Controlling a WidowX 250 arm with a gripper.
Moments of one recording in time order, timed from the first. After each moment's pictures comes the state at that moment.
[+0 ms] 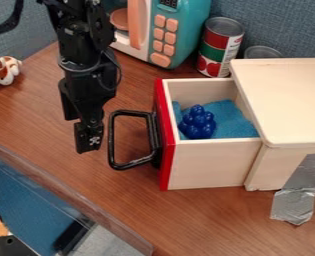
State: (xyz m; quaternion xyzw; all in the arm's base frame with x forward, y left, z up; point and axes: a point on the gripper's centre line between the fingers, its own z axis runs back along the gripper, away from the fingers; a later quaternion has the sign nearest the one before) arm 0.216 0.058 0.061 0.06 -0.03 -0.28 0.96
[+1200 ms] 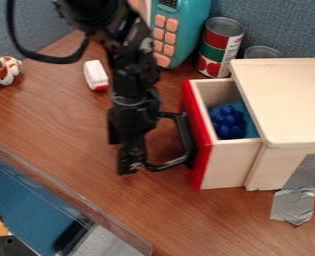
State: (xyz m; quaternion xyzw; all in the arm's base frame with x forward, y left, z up) arm 0.256 0.012 0.015 0.02 -0.04 -0.33 0.94
